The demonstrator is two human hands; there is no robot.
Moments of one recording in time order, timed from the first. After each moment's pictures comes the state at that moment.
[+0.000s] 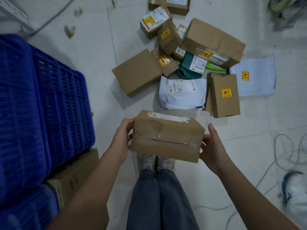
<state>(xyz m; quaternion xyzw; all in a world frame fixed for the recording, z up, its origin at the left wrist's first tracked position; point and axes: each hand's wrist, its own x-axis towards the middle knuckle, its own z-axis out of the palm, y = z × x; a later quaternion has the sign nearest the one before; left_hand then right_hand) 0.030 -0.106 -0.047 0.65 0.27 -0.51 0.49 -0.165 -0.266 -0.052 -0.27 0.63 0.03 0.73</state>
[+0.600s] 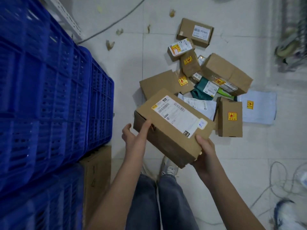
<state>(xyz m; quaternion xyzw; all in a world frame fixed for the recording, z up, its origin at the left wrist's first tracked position) 0.032 -0.077 0.054 0.74 0.28 -0.37 0.49 -0.101 -0.209 0.050 -0.29 0.58 0.00 0.76</state>
